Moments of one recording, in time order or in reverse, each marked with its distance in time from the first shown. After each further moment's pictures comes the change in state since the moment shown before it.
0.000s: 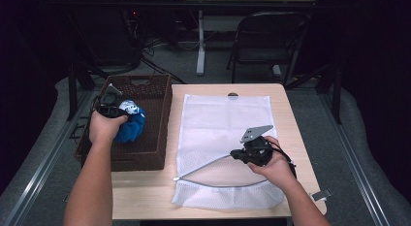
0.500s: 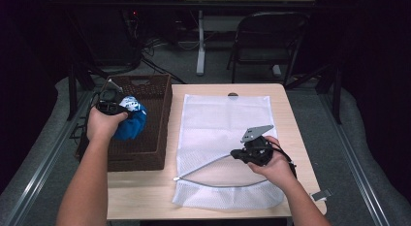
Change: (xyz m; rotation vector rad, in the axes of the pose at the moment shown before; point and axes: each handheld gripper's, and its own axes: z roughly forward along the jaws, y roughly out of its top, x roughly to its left) left arm -0.011 0.003 -0.023 -0.017 -0.029 0.035; right arm -0.001 0.000 -0.001 -0.004 -0.002 -0.001
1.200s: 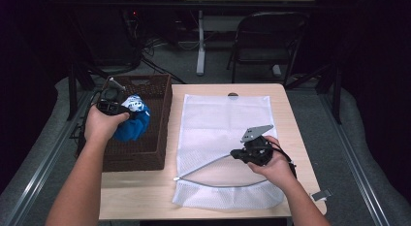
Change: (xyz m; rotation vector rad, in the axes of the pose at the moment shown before) left arm -0.016 -0.005 -0.021 0.001 -0.035 0.076; right arm 0.000 0.000 0.000 0.001 0.000 0.002
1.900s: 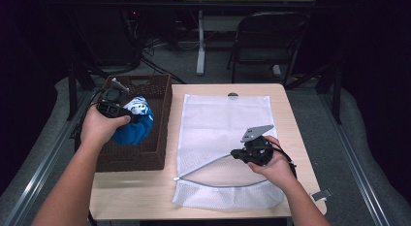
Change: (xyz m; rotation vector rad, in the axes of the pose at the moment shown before) left arm -0.024 -0.008 -0.025 0.022 -0.054 0.115; right arm 0.000 0.000 0.000 0.000 -0.002 -0.002
